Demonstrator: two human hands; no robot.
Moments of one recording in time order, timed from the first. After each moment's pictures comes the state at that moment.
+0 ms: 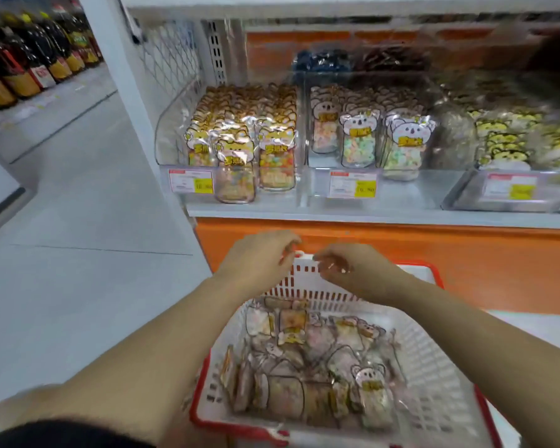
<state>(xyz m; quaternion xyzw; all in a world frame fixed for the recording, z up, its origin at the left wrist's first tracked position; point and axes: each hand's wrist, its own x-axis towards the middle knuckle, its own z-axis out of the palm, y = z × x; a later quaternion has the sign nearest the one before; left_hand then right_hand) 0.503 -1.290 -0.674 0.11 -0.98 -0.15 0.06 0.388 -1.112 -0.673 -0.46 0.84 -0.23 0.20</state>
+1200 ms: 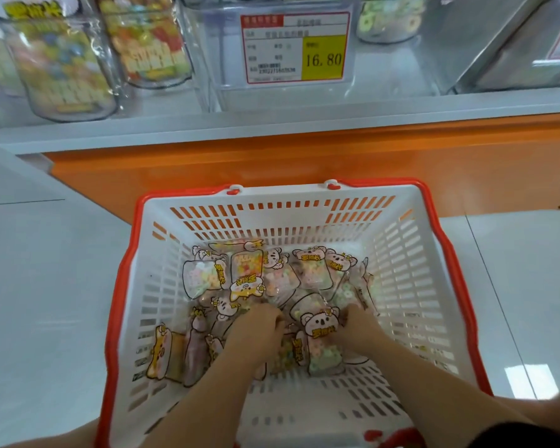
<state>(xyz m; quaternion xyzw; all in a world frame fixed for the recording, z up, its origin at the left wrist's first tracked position) 0.522 -1.191 -0.929 0.18 -0.91 -0.27 -0.27 0.418 -1.000 -0.951 -0.05 0.86 -0.13 0.48</state>
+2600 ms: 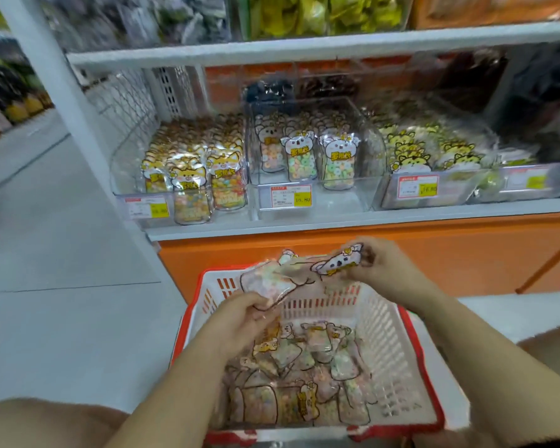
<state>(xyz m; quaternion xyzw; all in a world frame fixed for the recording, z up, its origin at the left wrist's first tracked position) 0.526 -1.213 -0.710 0.34 -0.36 -0.87 0.04 0.386 -1.003 -0.638 -0.30 0.80 -0.48 0.20</state>
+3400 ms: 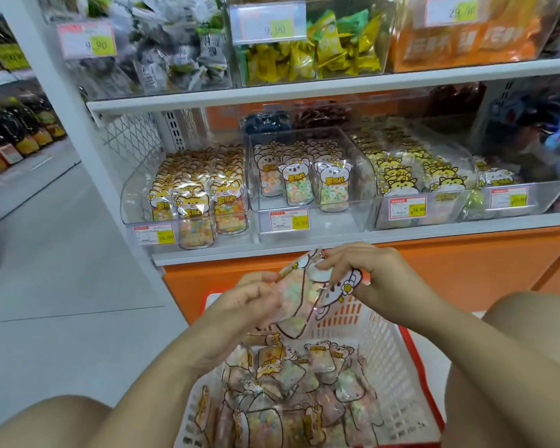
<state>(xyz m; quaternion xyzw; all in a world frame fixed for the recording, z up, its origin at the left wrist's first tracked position) 0.561 -1.210 -0.615 0.09 -0.70 -0.70 0.01 0.399 -0.998 -0.608 -0.52 0.76 -0.40 0.00</state>
